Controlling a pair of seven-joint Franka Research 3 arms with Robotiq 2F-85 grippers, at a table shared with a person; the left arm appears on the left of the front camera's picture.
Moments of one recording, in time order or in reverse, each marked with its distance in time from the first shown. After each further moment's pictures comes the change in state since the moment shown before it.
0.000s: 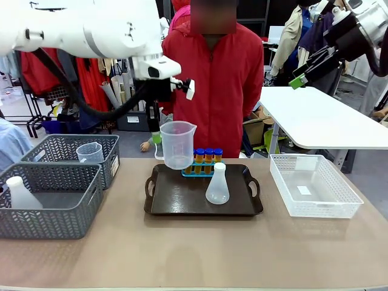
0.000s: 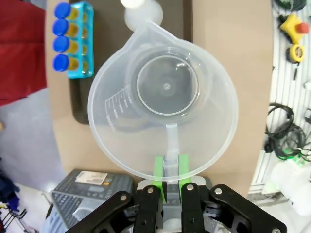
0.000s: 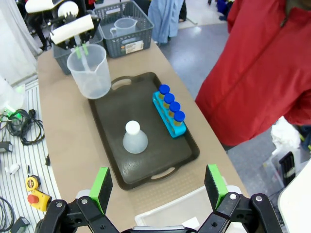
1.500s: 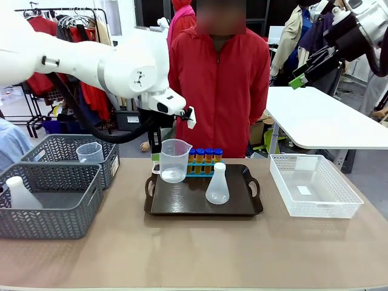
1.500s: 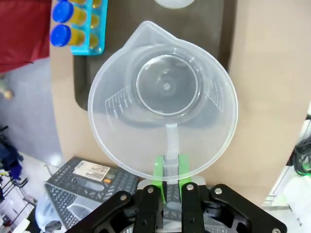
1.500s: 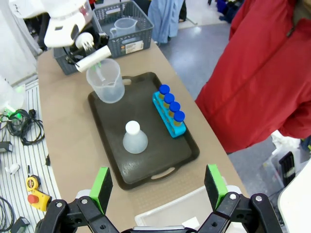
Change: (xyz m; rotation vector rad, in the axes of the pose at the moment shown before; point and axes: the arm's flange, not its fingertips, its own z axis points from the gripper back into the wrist) left arm 0.001 0.009 -0.077 0.127 0.097 0.103; right arm 0.000 0.000 0.000 0.000 0.000 0.000
